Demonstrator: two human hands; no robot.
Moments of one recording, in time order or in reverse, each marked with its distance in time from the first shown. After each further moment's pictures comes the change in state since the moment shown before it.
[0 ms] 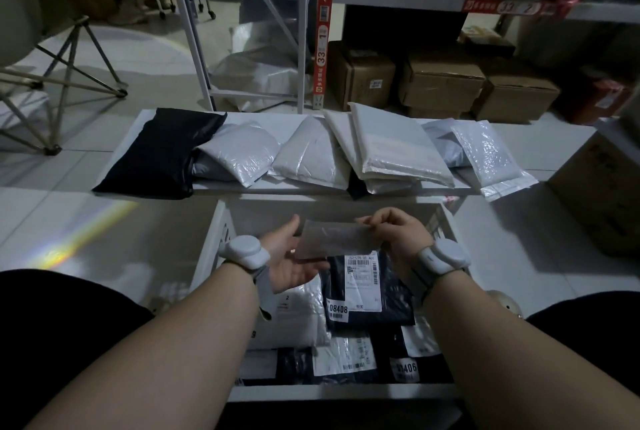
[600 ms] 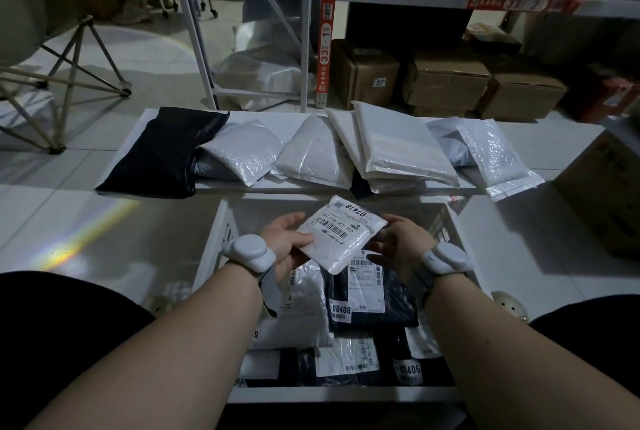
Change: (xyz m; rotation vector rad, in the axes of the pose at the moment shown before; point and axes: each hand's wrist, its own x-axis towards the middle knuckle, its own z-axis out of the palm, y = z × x) left_hand 0.002 0.006 0.005 -0.101 0.104 0.295; right_hand 0.006 -0.002 -0.001 0.121 0.121 0.327
